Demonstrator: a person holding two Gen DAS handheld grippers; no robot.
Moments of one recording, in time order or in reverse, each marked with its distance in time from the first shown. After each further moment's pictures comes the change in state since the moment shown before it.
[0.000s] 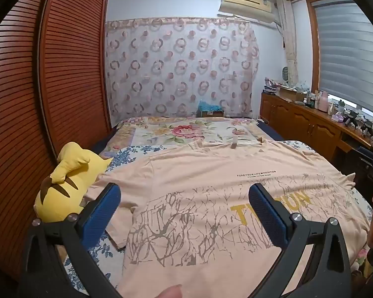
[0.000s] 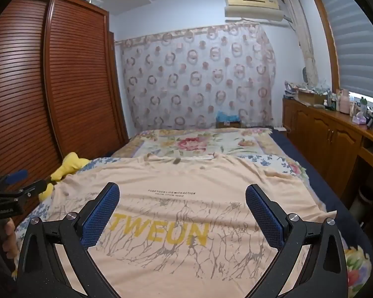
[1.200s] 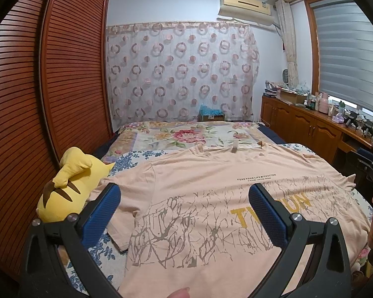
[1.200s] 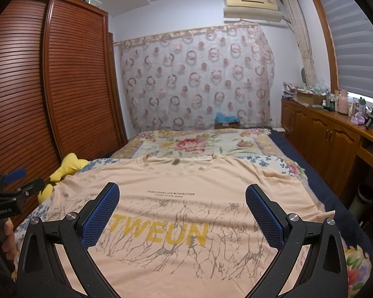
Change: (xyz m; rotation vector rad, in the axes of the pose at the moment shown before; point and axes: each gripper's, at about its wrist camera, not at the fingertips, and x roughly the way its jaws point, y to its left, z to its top) left arm -0.010 0.000 0.007 0.017 -0.020 0.014; right arm -0.004 0.002 0.001 0.007 -0.004 -0.001
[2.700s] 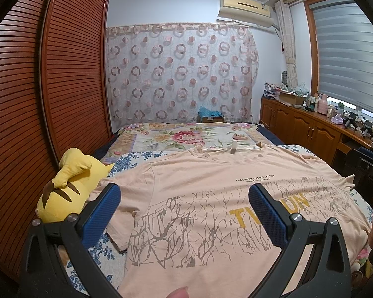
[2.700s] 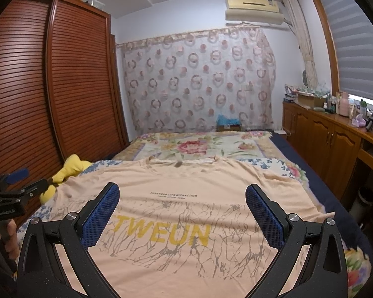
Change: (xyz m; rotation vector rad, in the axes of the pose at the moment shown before) left arm -0.008 0.000 0.004 0.000 -0.010 0.000; right arm -0.008 -0.005 -0.004 -0.005 -0.007 -0.001
